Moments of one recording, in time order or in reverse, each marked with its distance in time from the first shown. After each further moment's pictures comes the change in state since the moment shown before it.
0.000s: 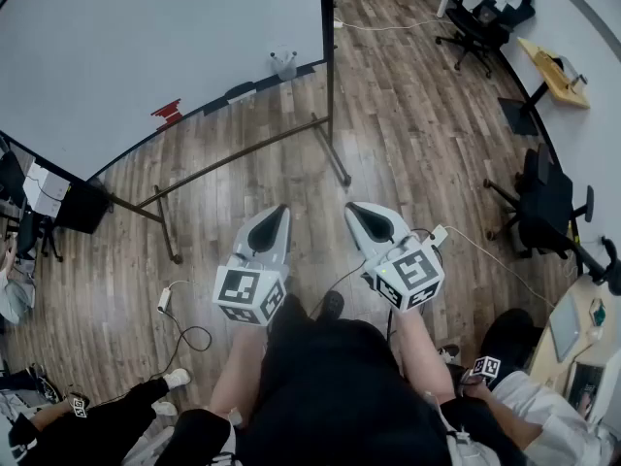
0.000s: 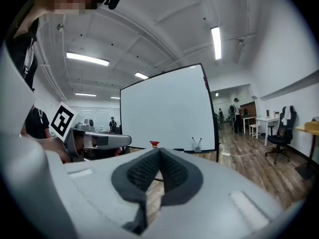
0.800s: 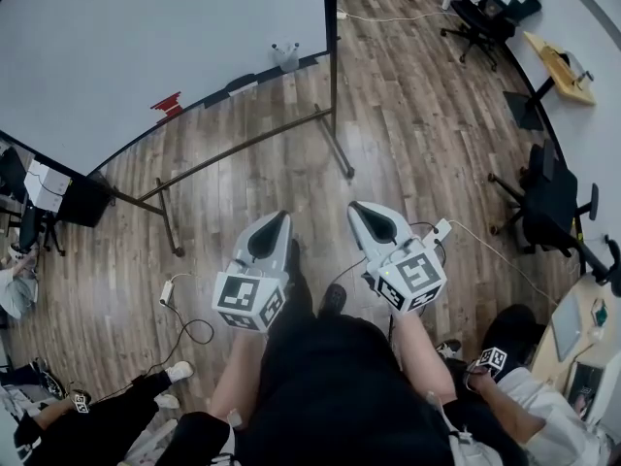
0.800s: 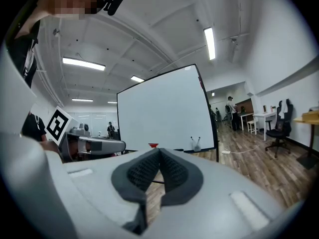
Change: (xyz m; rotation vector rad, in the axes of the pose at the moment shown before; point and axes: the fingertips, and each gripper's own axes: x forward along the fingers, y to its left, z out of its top) left arm -0.004 0.003 -0.015 -0.004 0.043 0.000; right arm 0.004 -0.007 -0.009 0.062 -0.038 -0.017
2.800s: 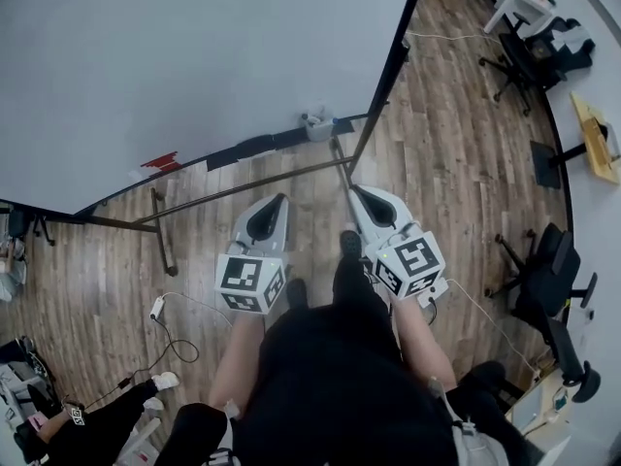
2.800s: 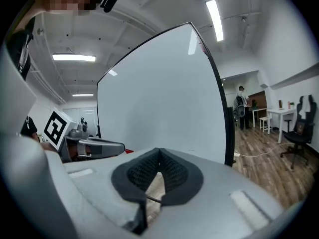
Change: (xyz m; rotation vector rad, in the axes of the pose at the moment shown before) left arm 0.300 0.255 0.062 -0.043 0.041 0.154; right arm 0.347 -0.213 0.061 -0.029 0.098 0.089
